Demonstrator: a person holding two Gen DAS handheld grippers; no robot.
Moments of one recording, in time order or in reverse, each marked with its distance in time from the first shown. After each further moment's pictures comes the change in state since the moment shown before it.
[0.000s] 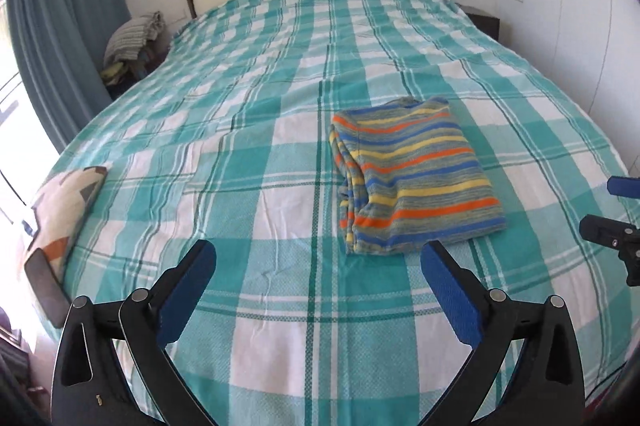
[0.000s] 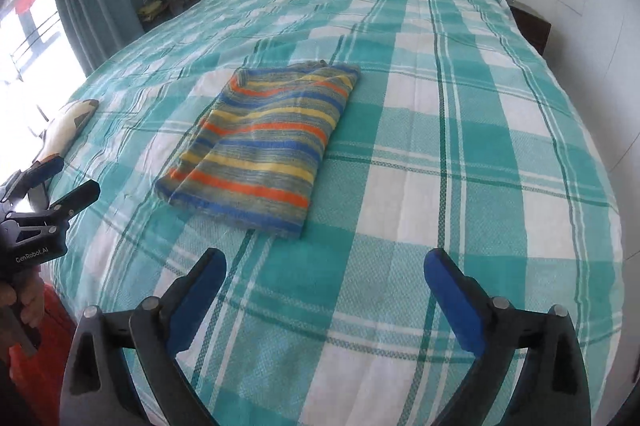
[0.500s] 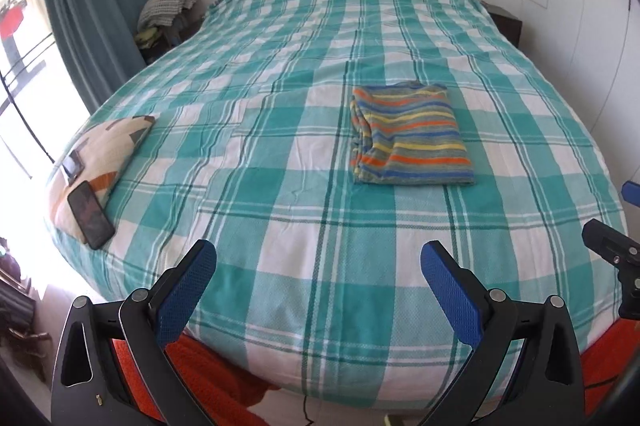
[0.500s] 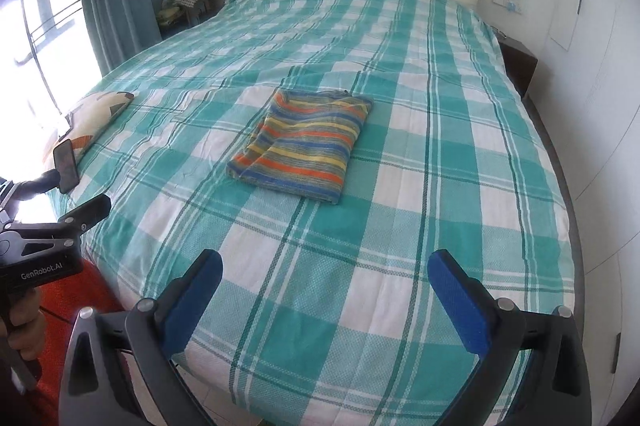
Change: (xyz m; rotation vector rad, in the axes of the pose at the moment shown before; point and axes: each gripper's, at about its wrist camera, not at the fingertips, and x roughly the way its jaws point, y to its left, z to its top) left arm -0.098 0.007 -0.040 -0.096 0.106 0.051; right arm -0.121 0.055 -0.046 -0.057 -0.059 -0.049
